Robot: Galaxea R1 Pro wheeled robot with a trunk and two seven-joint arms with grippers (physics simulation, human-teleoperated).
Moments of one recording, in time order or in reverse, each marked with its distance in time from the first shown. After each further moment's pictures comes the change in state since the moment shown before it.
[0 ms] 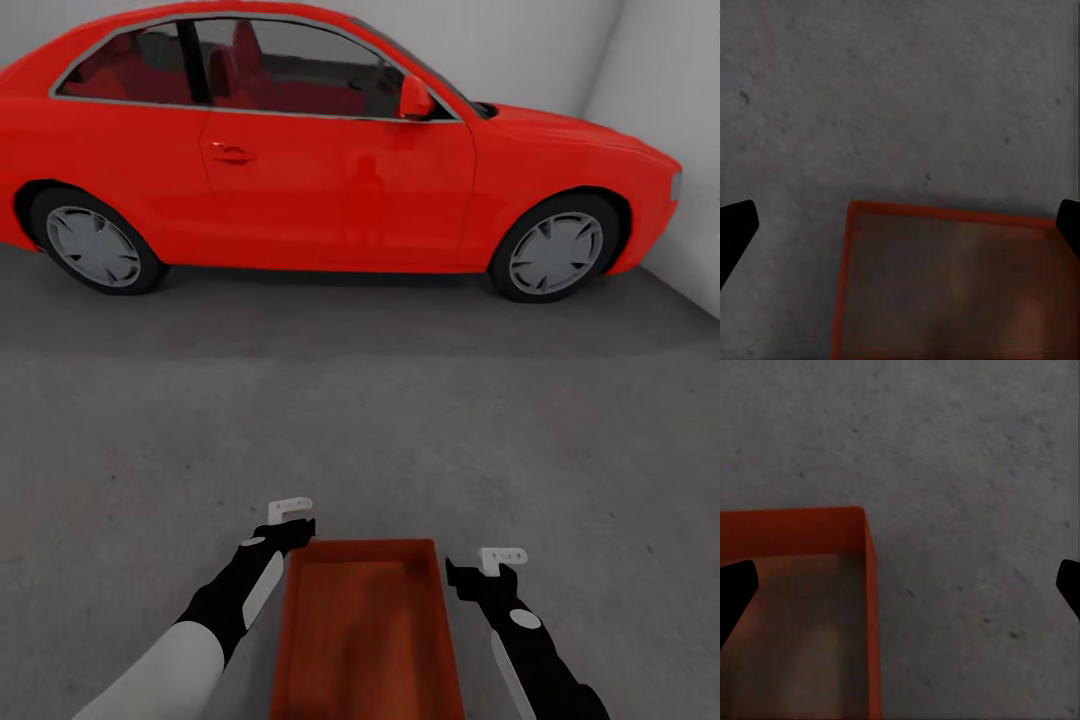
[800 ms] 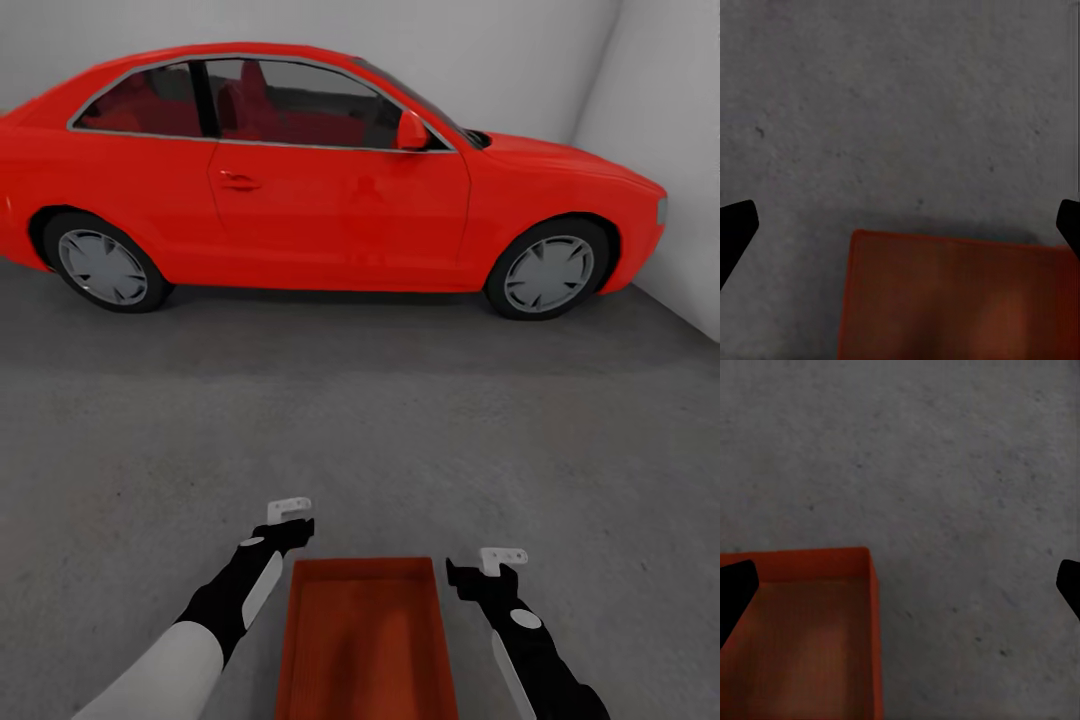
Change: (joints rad) left arm 0.000 0.002 0.004 0.000 -0.005 -0.001 0.002; right arm 0.000 0.000 -0.003 0.000 -0.003 0.000 0.000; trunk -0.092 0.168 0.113
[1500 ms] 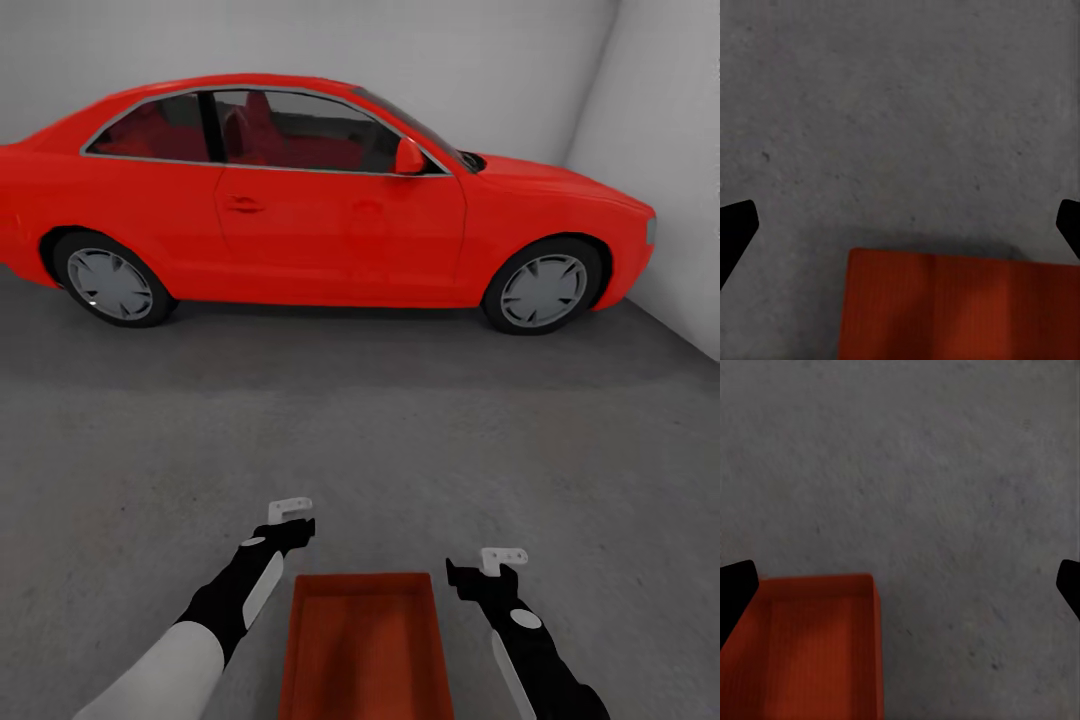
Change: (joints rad) left arm 0.000 -0.002 -0.003 0.000 0.000 0.000 0.000; right arm 0.000 0.000 0.000 0.000 0.000 0.000 0.000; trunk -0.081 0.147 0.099
